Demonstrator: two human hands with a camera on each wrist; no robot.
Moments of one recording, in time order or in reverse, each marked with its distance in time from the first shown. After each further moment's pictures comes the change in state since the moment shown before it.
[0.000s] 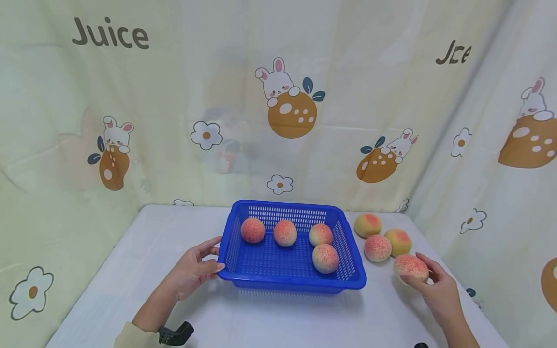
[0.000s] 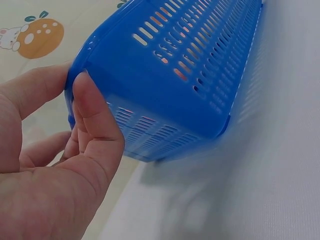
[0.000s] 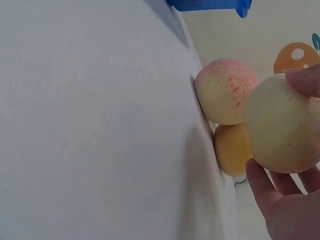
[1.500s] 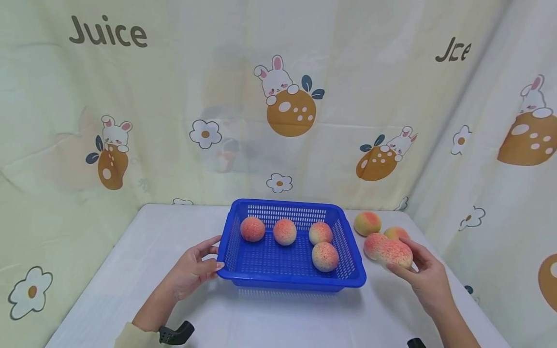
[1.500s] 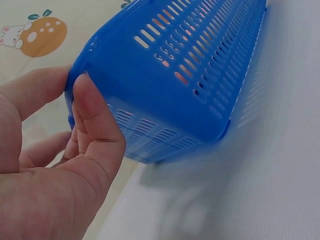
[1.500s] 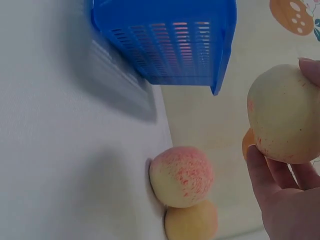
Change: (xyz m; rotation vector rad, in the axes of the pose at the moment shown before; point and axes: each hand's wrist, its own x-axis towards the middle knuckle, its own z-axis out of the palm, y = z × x) left_hand 0.001 -0.004 -0.003 -0.038 -0.051 0.022; right_hand -0.044 -0.062 0.013 0.159 -0.034 -0.296
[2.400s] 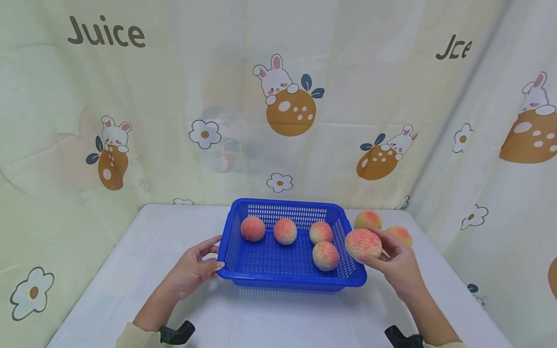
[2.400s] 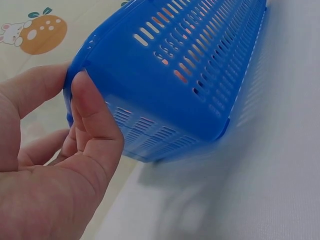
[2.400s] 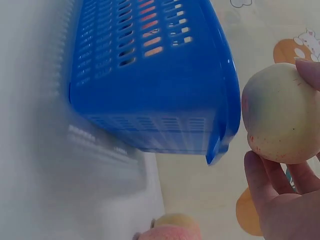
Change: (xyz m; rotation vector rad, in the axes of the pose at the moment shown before) left_hand 0.001 0.000 0.000 -0.024 -0.017 0.006; right_hand -0.001 -0.037 0.042 0.112 -0.156 -0.172
